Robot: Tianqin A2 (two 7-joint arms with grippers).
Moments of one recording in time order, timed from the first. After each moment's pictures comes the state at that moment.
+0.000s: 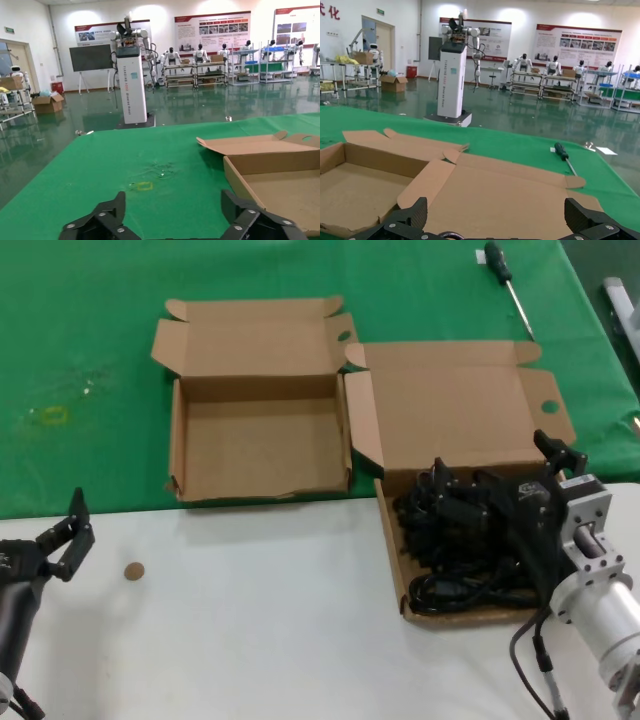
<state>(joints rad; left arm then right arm) 0.00 -0.30 1.60 -1.60 -1.80 0.00 0.00 0.05 0.31 -1.66 1.58 1.78 0.01 -0.01</state>
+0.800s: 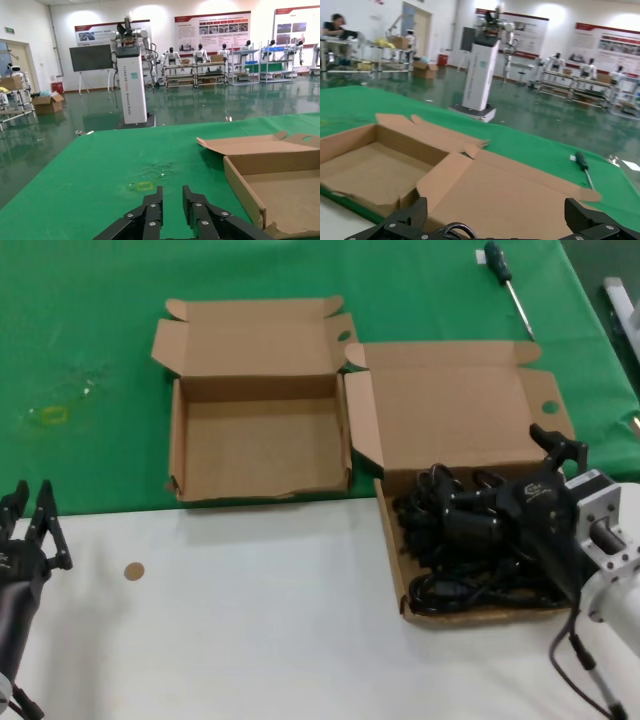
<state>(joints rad) 0.00 -0.30 1.60 -1.60 -1.80 0.00 0.00 0.07 0.61 -1.87 1.65 1.98 0.11 -0.04</state>
